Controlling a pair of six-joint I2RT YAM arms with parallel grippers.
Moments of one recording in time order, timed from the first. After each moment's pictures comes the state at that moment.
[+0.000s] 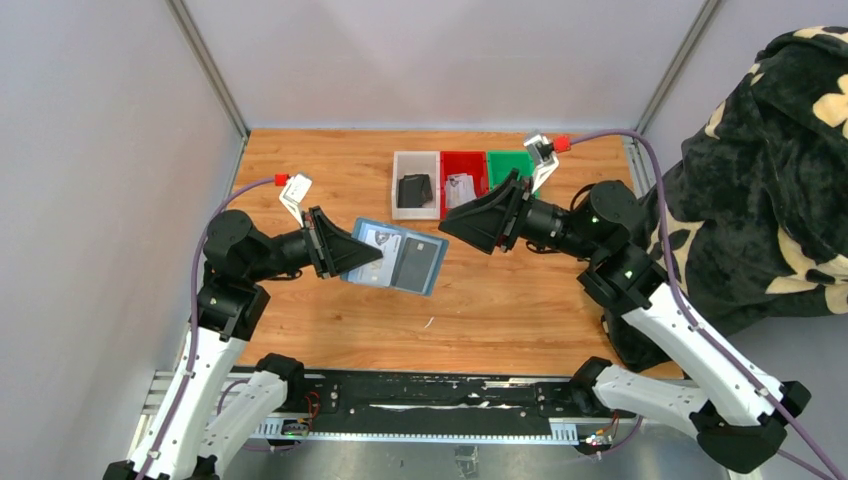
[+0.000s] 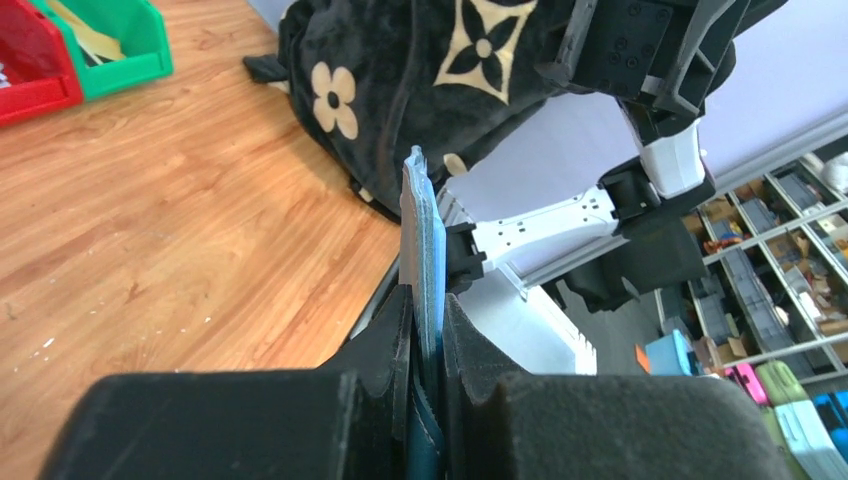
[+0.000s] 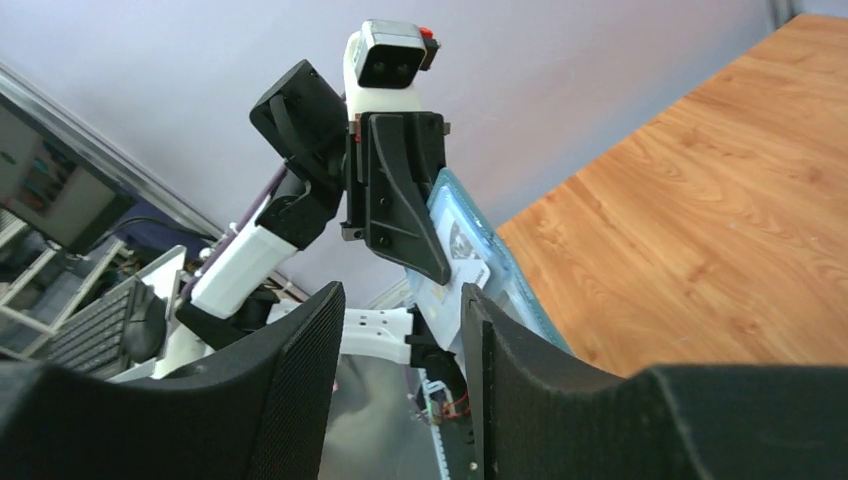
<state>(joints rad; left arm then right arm) -0.28 0.69 0.88 -0.17 0.93 -0.77 0.75 0.95 1.17 -0.04 -0.49 0.69</state>
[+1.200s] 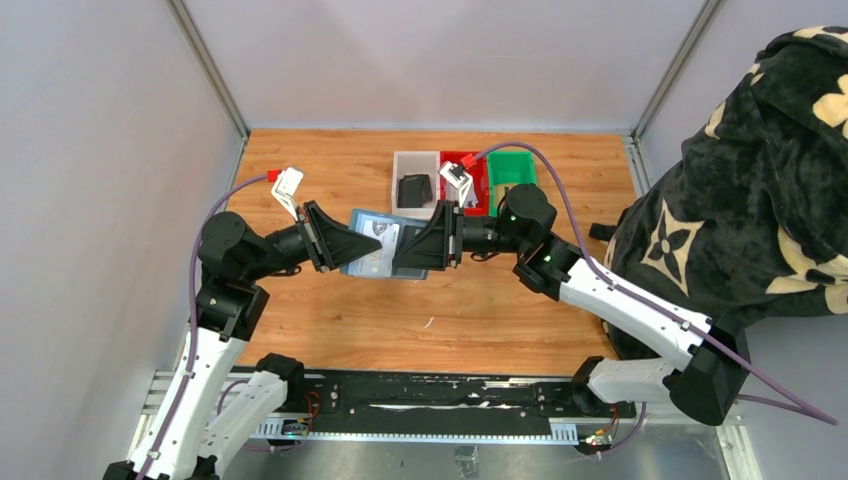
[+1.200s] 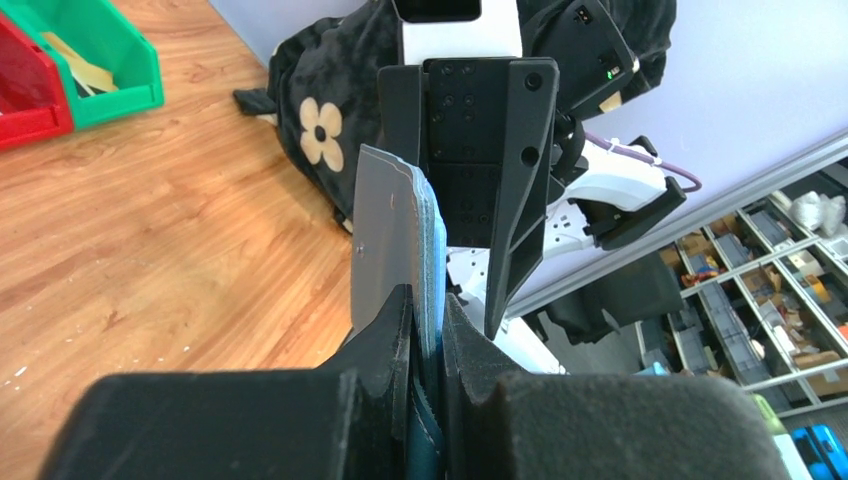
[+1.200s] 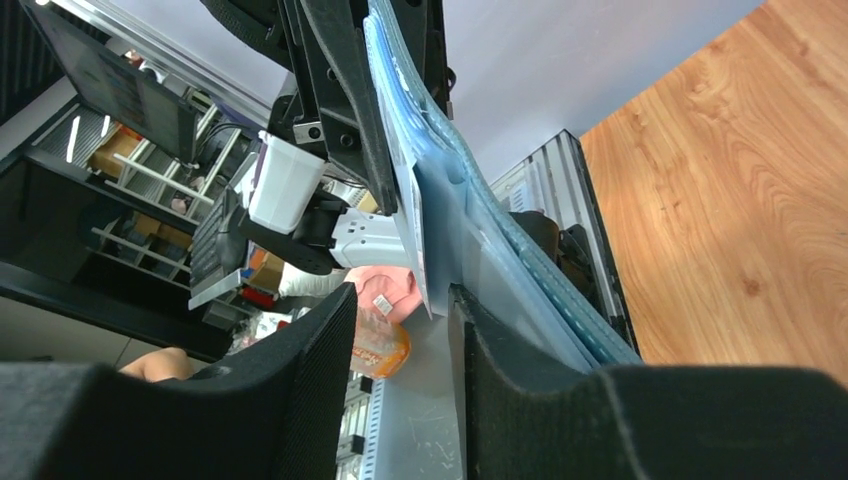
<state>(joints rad) -0.28 0.69 0.88 -0.09 0.88 -0.87 0.84 1.21 1.02 0.30 -0.74 0.91</state>
